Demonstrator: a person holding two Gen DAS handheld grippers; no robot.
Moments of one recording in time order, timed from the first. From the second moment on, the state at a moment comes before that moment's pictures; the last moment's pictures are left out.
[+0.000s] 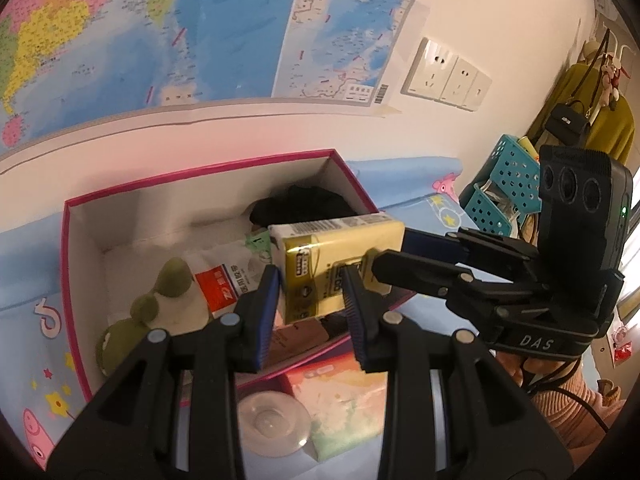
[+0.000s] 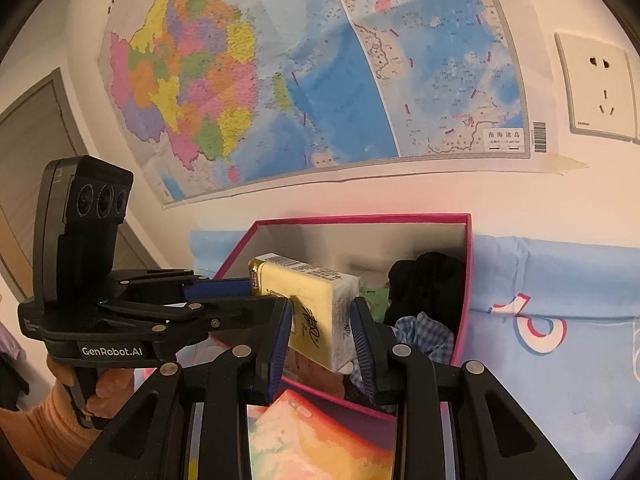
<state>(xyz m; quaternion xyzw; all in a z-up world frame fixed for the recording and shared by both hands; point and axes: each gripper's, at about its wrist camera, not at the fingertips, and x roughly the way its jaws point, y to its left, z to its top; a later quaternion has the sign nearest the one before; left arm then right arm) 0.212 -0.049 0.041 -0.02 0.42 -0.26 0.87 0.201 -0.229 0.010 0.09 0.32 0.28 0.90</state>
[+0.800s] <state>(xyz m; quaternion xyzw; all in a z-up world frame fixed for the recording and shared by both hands) 0.216 -0.030 0.039 -0.01 0.42 -0.22 0.88 0.213 -0.237 -0.006 0.11 0.36 0.26 0.89</state>
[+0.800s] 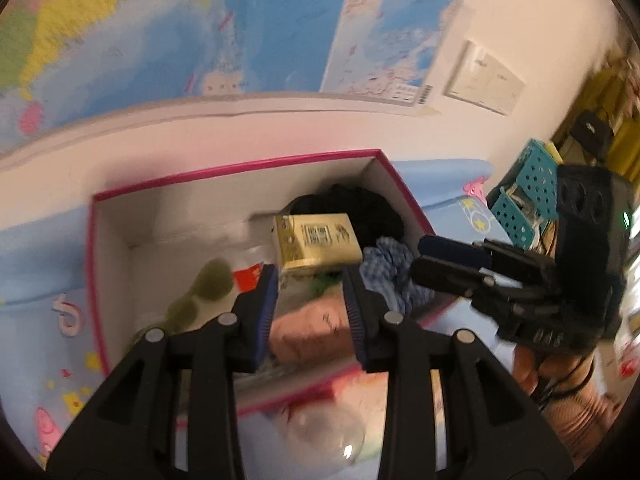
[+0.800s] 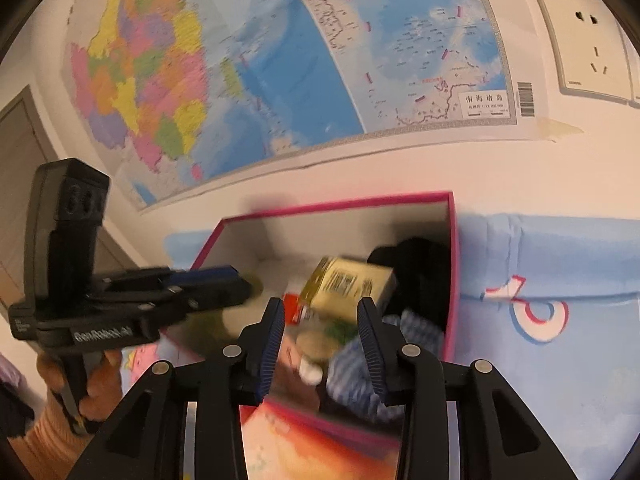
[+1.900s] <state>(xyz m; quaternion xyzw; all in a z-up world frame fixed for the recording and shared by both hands) 0.006 -0.008 -0.059 -0.02 0.49 -0.32 0.81 -0.055 -0.159 -0.126 0.07 0.54 0.53 0.64</state>
